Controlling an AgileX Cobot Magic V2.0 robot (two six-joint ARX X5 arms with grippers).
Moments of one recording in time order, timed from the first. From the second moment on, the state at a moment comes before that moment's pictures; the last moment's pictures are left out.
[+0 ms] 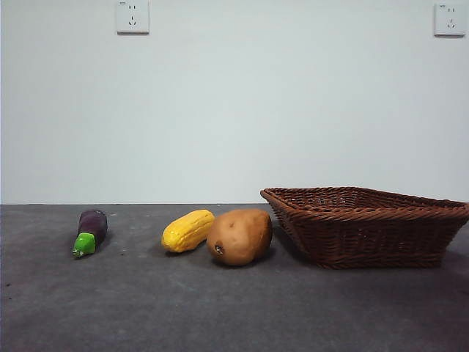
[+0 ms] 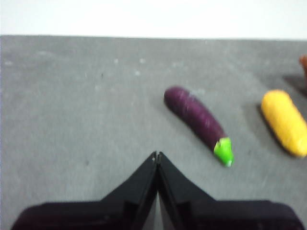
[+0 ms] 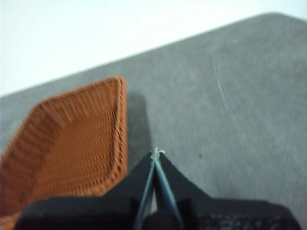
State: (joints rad) left arm 0.01 0.09 0.07 -0.17 0.09 -0.06; right arm -0.03 0.01 0.08 -0.22 -0.03 0.26
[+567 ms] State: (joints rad) left arm 0.01 0.48 0.46 -0.17 0.26 -0.22; right arm -0.03 0.45 0.51 -0.42 -0.13 0.36
